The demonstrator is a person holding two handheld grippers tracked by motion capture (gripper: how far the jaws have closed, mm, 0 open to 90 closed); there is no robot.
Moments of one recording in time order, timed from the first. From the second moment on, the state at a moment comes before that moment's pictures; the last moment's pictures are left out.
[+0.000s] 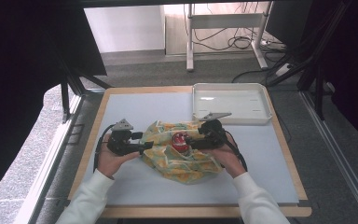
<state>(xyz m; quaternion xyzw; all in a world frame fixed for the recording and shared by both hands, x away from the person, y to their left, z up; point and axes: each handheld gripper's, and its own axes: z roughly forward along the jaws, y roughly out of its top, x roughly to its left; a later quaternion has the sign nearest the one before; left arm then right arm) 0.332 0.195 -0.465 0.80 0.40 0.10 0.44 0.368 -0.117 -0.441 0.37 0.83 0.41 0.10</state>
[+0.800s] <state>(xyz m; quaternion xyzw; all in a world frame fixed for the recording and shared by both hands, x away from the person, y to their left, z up) 0.335 0.191 -0.472 0.80 0.41 0.10 0.43 0.383 -0.064 -0.465 0.37 0.85 0.35 0.11</state>
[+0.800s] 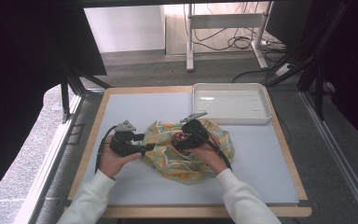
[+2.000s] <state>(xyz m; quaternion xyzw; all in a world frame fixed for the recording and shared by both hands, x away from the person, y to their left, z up) 0.336 0.191 -0.476 0.81 0.41 0.10 0.42 0.387 -0.065 -0.472 0.39 0.85 0.34 0.11</state>
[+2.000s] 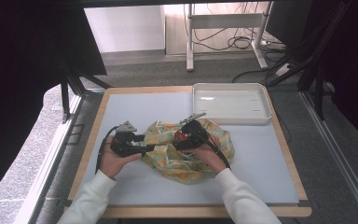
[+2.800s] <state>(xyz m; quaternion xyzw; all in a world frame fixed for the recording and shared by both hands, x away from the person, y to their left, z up) 0.337 0.190 -0.479 0.81 0.41 0.10 0.41 0.382 -0.085 -0.438 0.34 0.85 0.39 0.10</state>
